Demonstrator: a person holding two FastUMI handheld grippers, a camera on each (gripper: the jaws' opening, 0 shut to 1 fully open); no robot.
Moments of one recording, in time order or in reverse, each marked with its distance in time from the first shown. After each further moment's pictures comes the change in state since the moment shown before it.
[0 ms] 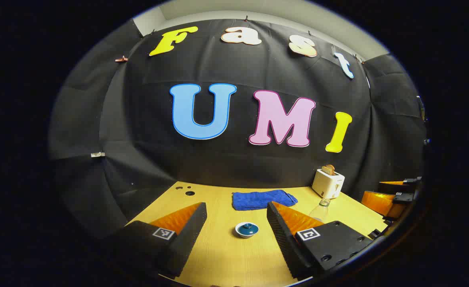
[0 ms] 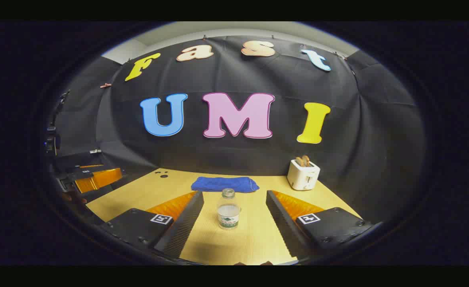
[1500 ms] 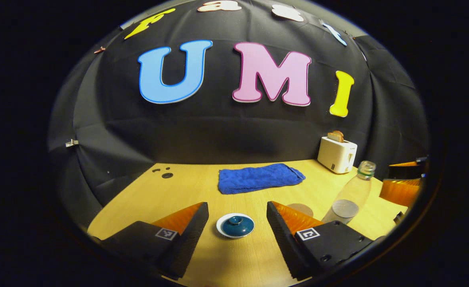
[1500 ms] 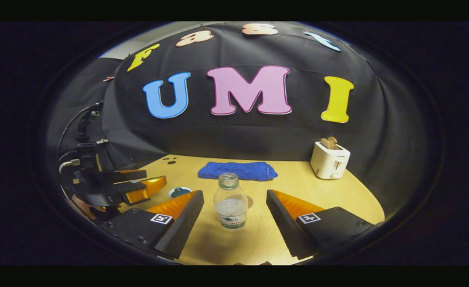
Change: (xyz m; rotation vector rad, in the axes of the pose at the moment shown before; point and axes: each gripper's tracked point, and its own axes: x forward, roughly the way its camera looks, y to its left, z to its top) left arm 0.037 -0.009 -0.048 0.078 0.193 -0.051; right arm 0.093 -0.003 -0.089 -0.016 0.117 0.154
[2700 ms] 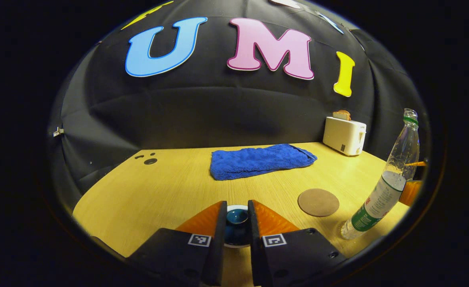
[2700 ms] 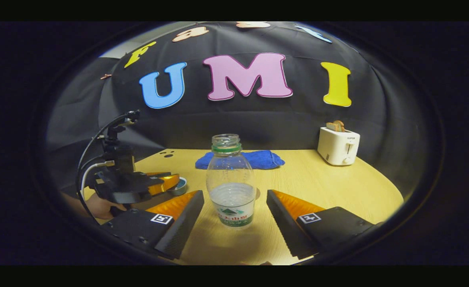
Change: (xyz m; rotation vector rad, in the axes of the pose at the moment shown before) left arm 0.021 0.003 -0.029 0.040 0.066 -0.042; right arm 0.047 0.004 -0.066 0.071 0.009 -0.006
